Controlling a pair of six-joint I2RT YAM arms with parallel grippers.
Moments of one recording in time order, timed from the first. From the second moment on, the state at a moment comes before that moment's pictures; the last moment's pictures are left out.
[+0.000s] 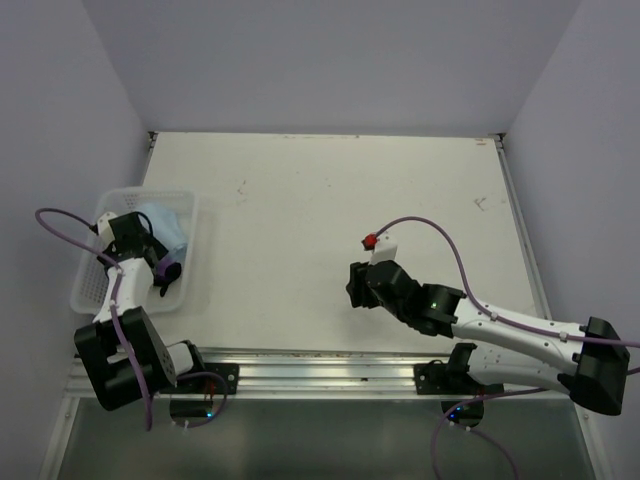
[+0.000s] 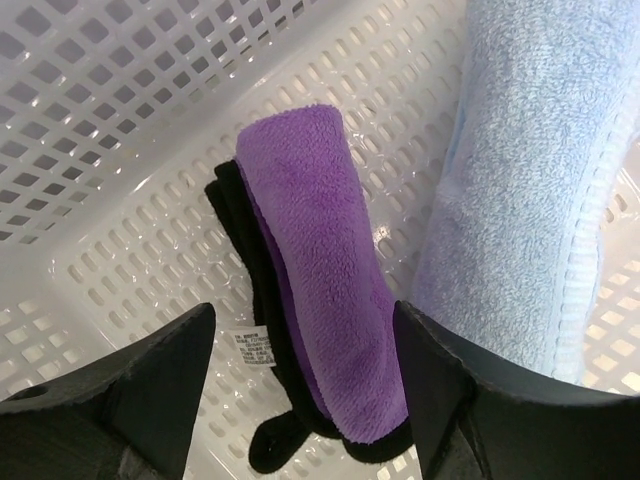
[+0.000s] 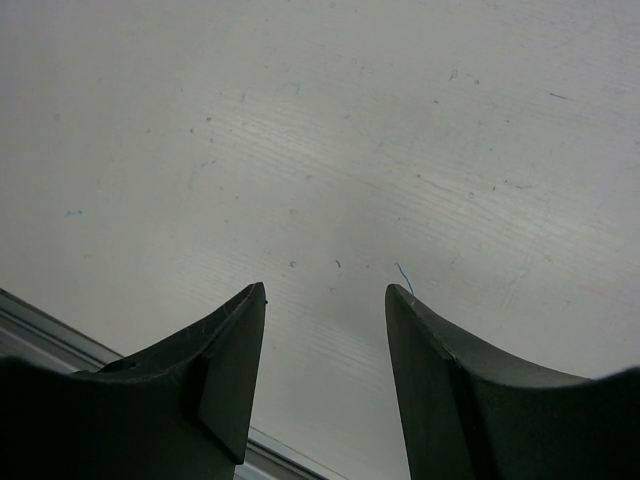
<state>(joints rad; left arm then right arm) 0.41 1.23 0.67 -0.29 -0.33 -0.41 1.06 1.02 0.64 -0.30 0.44 0.60</state>
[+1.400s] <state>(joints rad) -0.24 0.91 0.76 -0.17 -0.19 -0.21 0.51 1.22 1.08 -0.70 0.46 0.54</state>
